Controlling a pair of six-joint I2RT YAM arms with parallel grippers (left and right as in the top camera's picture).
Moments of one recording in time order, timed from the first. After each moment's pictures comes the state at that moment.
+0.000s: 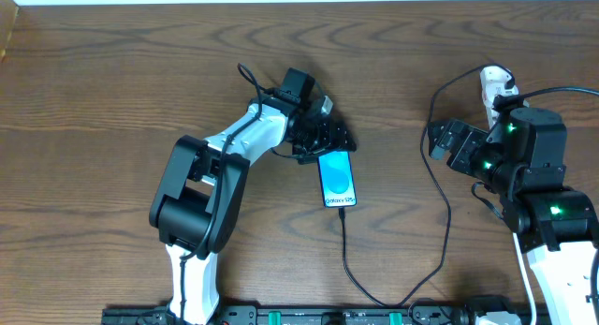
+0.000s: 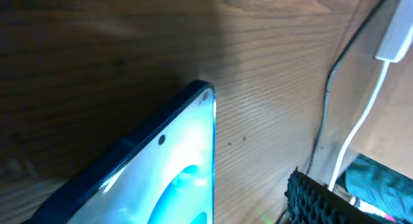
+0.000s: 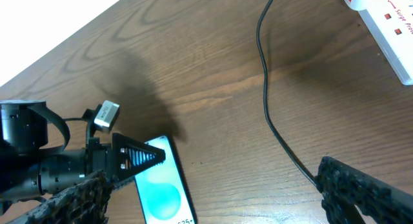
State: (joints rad) left arm -0.42 2.08 1.33 -0.54 0.67 -0.54; right arm 0.08 1.01 0.95 -0.69 -0.16 0.51
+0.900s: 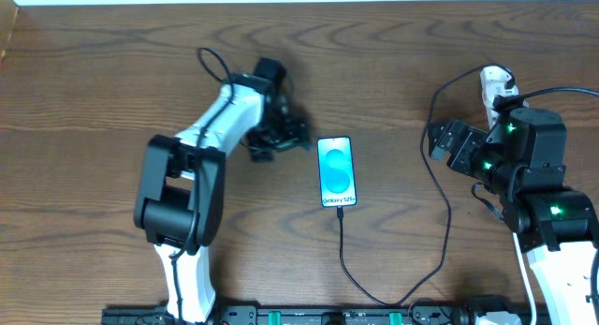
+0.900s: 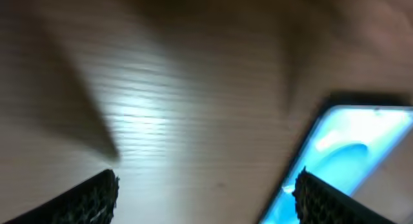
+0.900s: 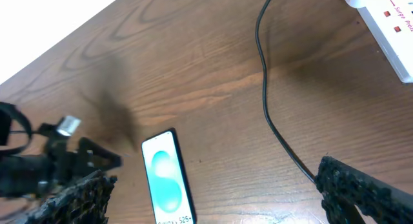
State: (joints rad) left arm -0.29 2.07 1.47 -0.96 0.31 -0.51; right arm 0.08 1.01 0.95 -0.70 -0.16 0.51
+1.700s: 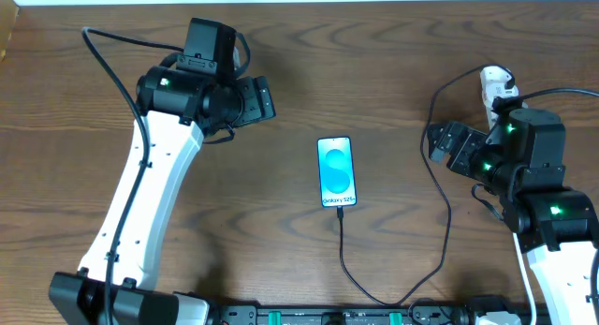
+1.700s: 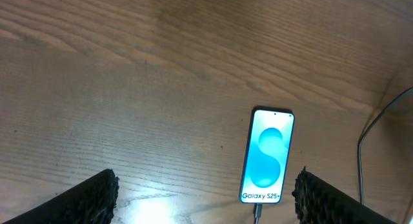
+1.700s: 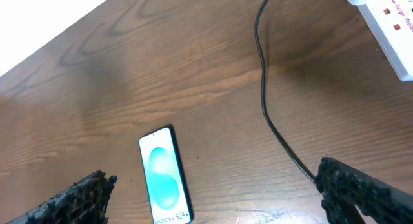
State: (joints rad) left arm -0.24 1.57 1.58 -1.14 0.10 -0.48; right arm 0.08 1.01 0.95 -0.71 -0.16 0.50
